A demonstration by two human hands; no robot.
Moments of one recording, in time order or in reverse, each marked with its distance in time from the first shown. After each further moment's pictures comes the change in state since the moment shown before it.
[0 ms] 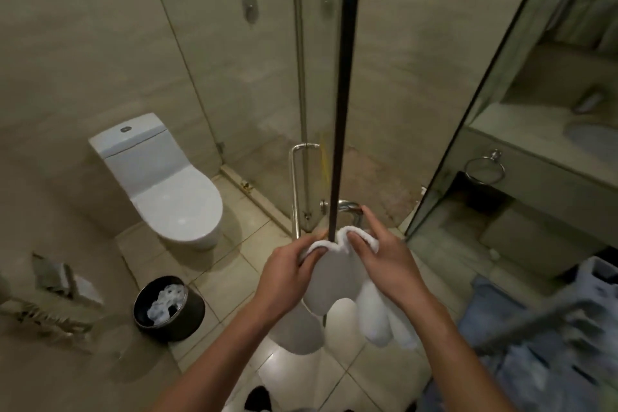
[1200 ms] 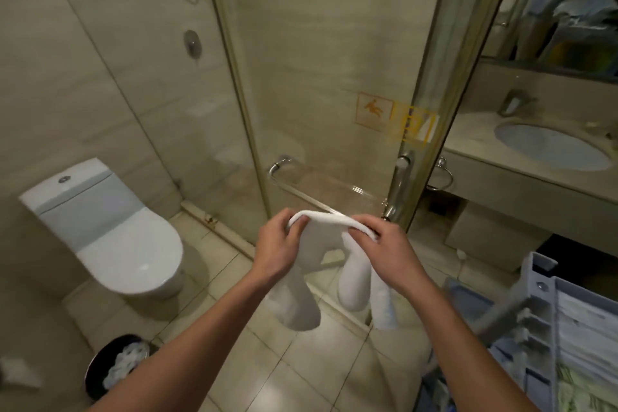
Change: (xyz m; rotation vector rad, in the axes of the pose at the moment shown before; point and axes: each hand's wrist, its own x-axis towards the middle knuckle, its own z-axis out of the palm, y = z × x) left_hand 0.120 0.045 0.056 -0.051 0.078 -0.030; right_hand 0.031 0.020 -0.094 0.235 0.120 -0.084
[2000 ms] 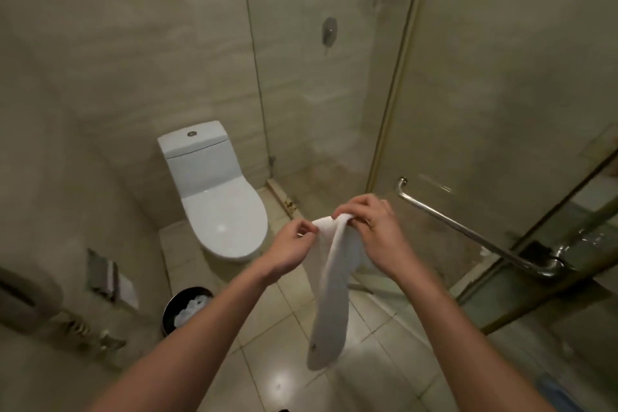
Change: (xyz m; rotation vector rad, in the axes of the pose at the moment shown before) left_hand 0.041 -0.127 -0.192 -0.138 -0.014 -0.464; right_hand 0.131 -0.093 0.238 -0.183 -0.325 -0.352
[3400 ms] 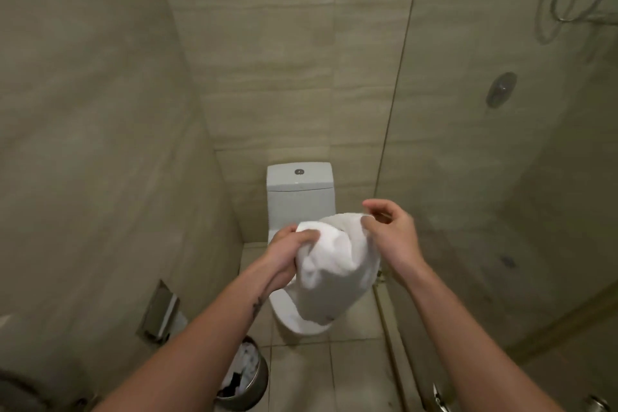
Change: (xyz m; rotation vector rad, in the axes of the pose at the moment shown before) left_hand 0.244 -0.020 -0.215 -0.849 0.504 -0.251; right_hand 0.369 -0.046 0.144 0.587 -0.167 0.185
